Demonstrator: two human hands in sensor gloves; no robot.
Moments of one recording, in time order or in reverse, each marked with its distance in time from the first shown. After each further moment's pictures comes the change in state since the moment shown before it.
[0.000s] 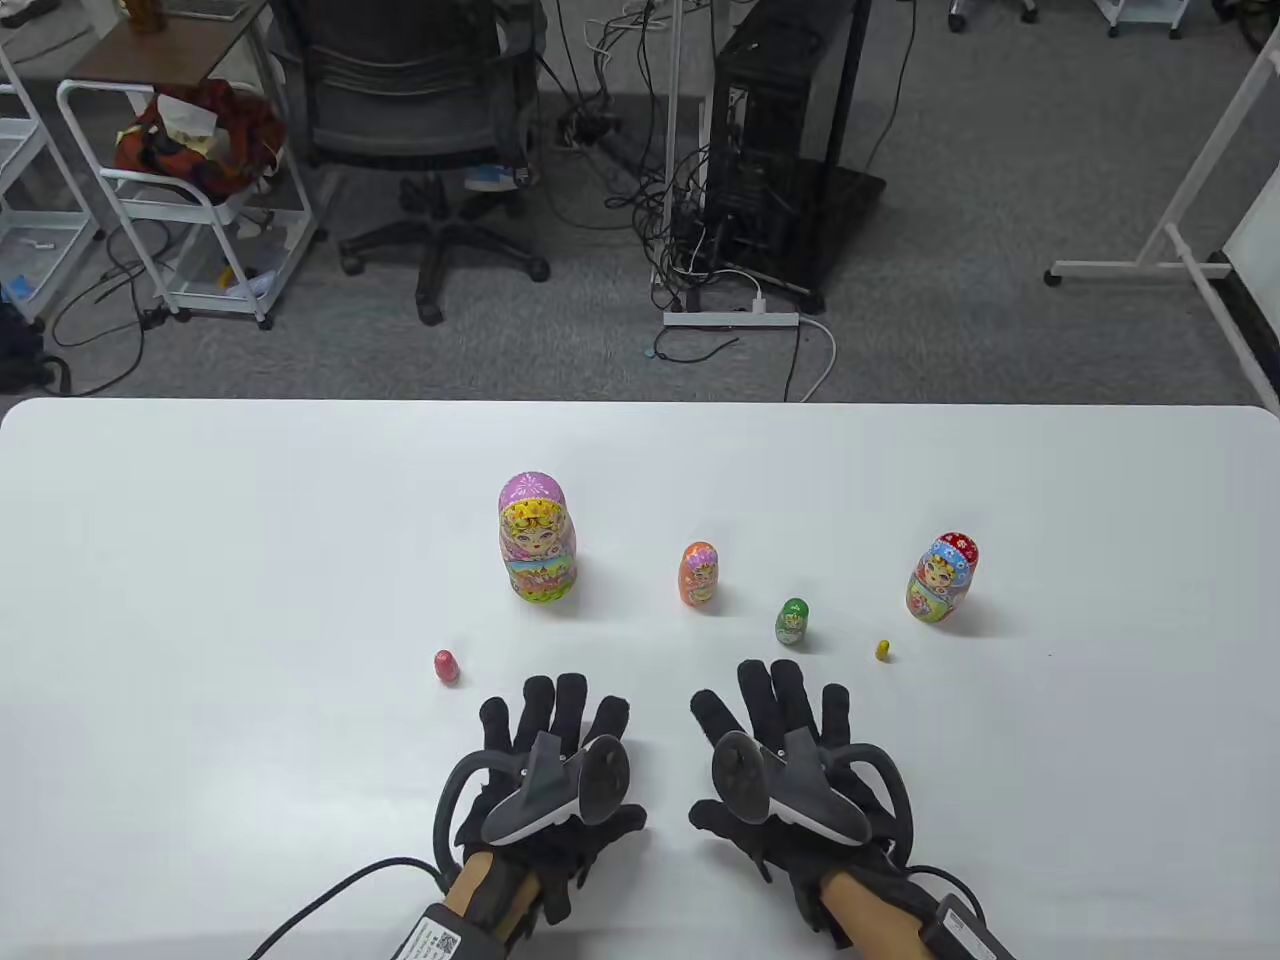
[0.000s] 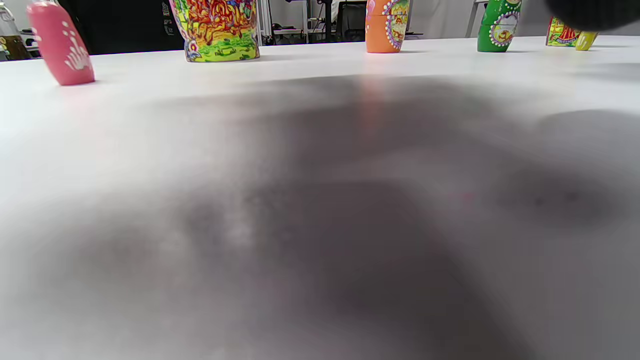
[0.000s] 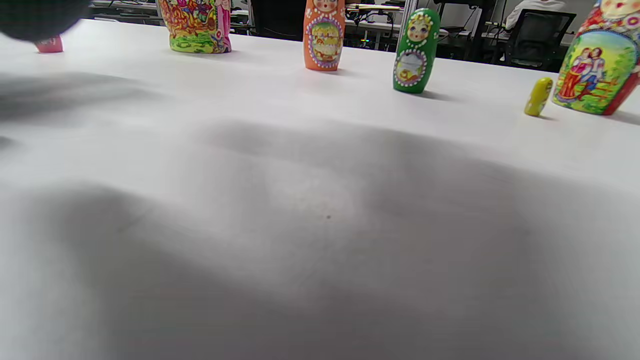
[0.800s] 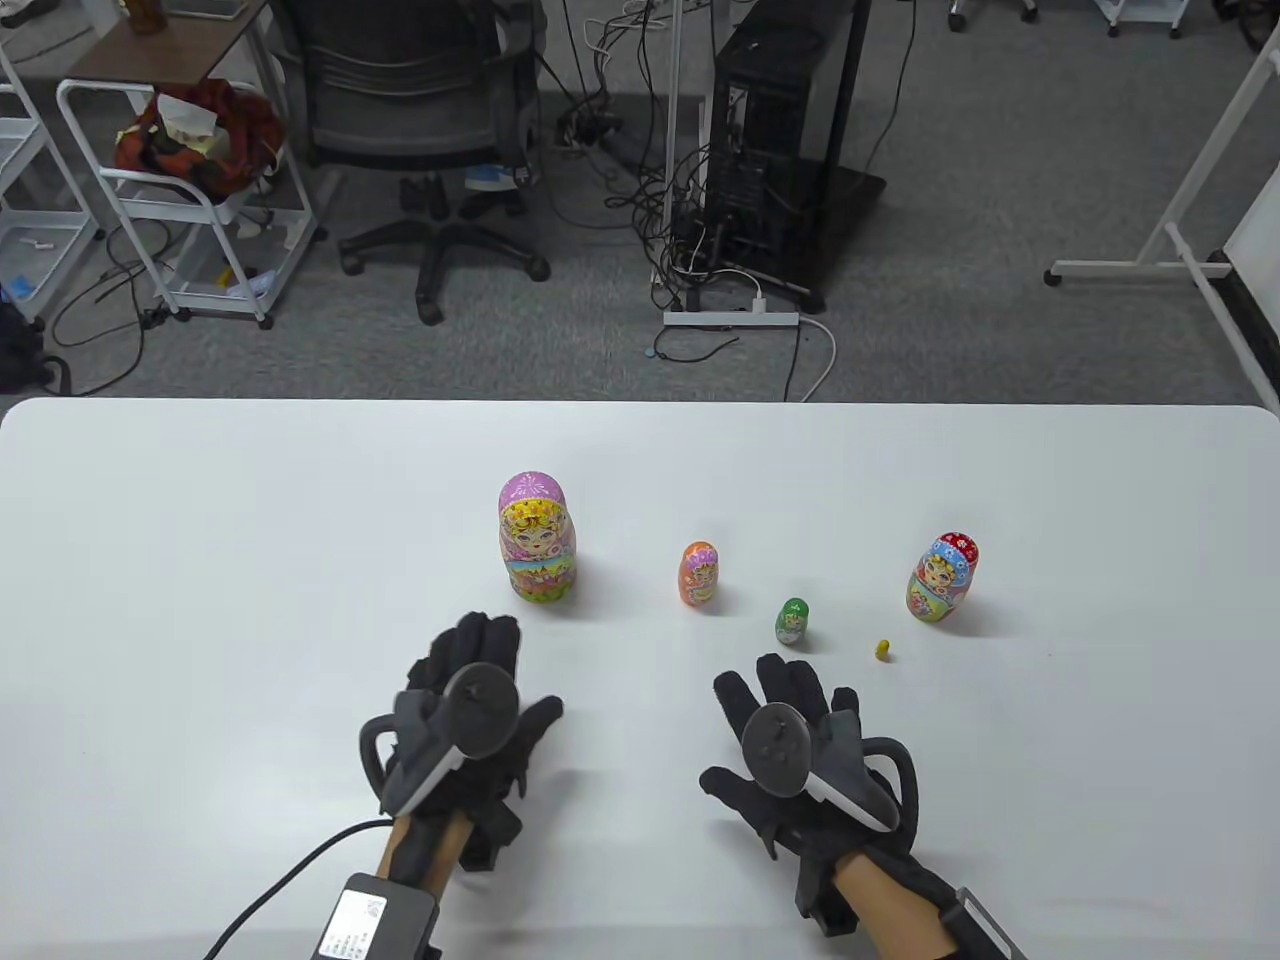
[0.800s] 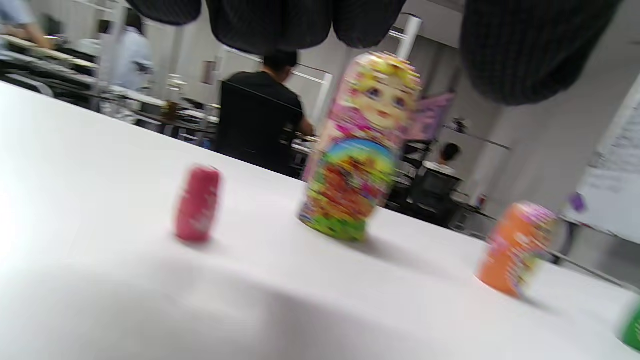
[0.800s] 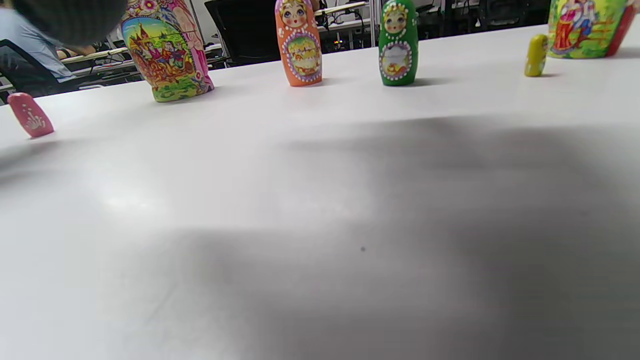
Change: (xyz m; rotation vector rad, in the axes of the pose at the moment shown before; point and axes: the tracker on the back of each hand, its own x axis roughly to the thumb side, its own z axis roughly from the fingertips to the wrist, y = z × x) left_hand -0.119 0.052 0.005 0.395 0.313 0.402; right_hand -0.024 -0.002 -0.009 -0.018 0.058 -0.247
